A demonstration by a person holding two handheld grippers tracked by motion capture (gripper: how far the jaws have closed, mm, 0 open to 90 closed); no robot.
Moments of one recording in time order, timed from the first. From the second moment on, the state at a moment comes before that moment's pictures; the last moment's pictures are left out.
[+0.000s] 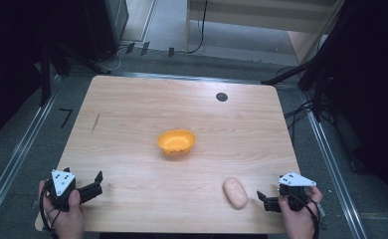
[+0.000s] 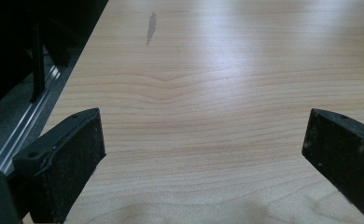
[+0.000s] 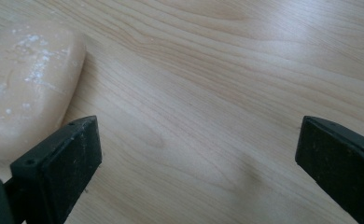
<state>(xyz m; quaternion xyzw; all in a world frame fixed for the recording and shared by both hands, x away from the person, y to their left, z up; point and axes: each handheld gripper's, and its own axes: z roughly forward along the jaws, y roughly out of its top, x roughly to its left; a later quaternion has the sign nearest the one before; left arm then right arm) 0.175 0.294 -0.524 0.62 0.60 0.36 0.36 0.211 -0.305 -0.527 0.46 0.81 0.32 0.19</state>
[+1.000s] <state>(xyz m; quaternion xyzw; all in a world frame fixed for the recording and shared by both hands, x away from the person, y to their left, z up) 0.176 0.293 -0.524 0.63 0.59 0.36 0.35 0.225 -0.256 -0.508 0.47 0.82 0.29 0.15</state>
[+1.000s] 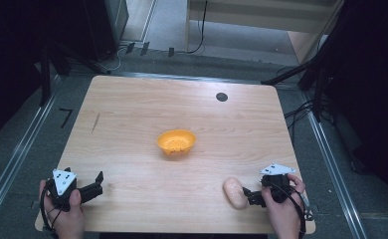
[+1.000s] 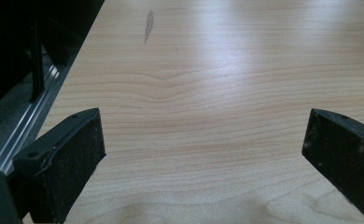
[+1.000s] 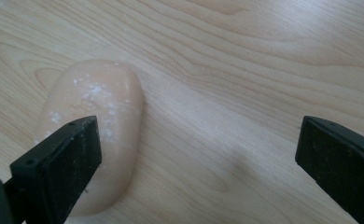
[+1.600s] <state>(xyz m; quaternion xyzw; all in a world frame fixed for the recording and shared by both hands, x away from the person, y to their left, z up) 0.176 0.293 -0.524 0.62 0.59 0.36 0.35 0.220 -0.227 -0.507 0.46 0.83 0.29 0.14</state>
